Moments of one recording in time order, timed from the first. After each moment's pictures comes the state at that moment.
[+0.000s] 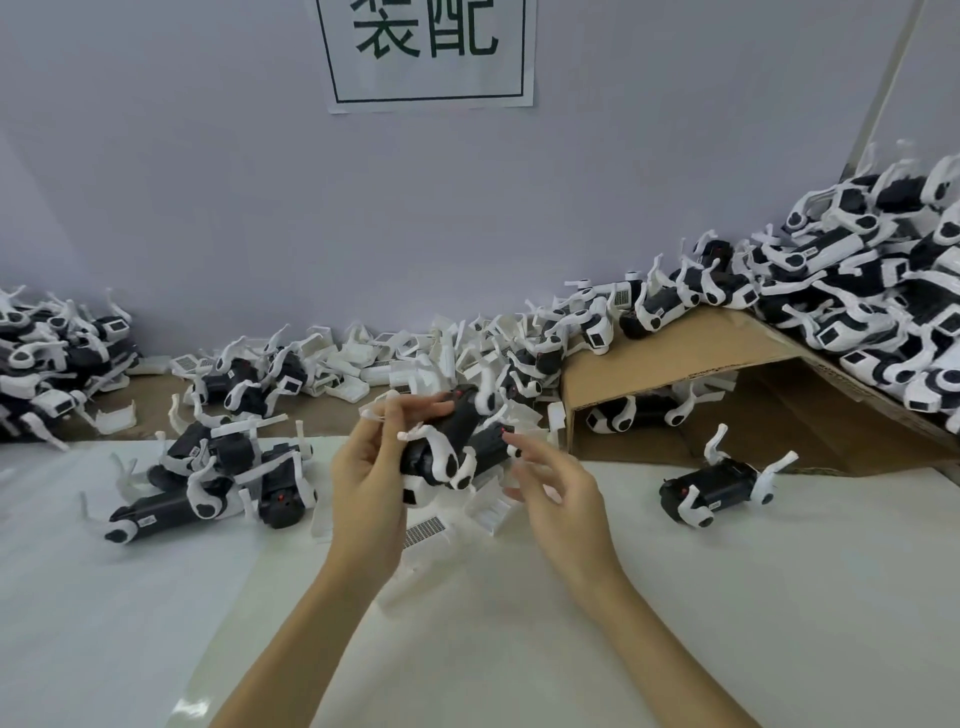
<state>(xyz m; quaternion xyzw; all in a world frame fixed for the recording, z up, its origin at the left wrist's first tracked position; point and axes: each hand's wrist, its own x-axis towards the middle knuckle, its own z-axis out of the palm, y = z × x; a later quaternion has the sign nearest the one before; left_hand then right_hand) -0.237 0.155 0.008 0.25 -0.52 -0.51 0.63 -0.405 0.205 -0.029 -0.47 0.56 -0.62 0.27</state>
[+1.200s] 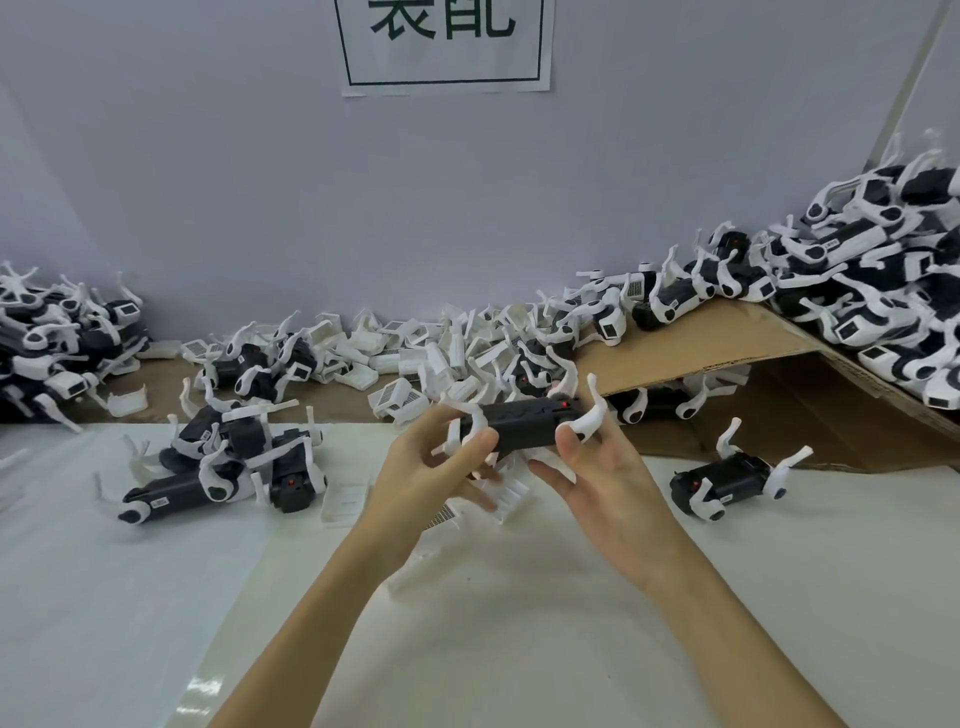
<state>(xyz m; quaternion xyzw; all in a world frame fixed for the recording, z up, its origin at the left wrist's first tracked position) -0.237 0.151 0.003 0.28 -0.61 -0.59 0.45 -0.431 0.217 0.001 -0.44 0.30 -0.66 0.52</state>
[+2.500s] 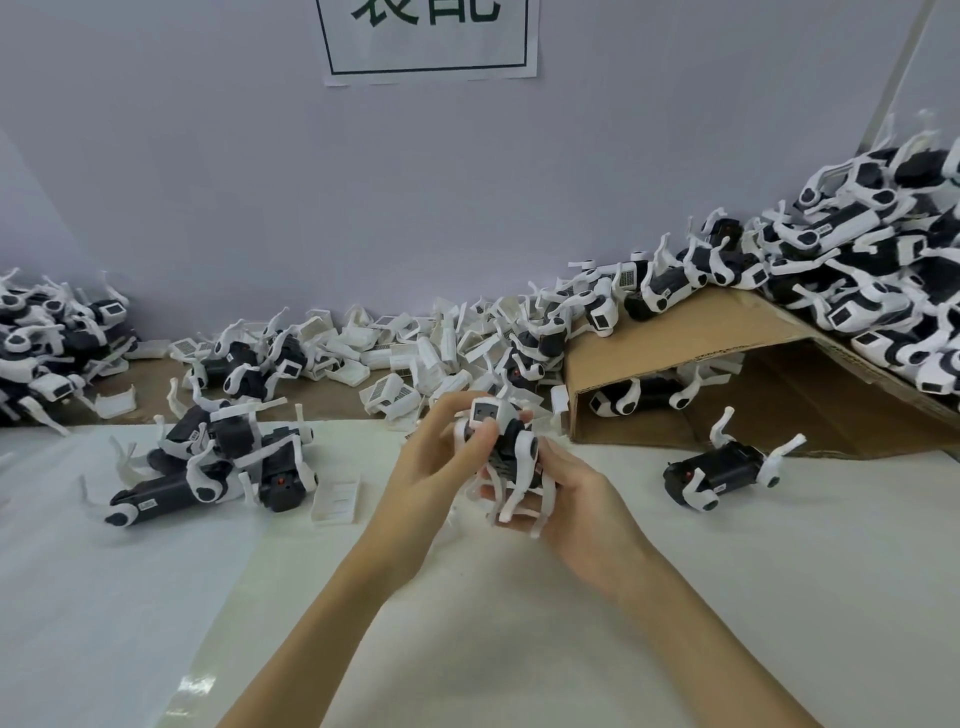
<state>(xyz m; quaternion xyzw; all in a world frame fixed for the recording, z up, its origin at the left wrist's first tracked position) -0.244 0.172 0.008 0.25 -0.68 -0.55 0.42 -0.412 0.220 -0.007 -0.32 0.39 -0.61 0.62</state>
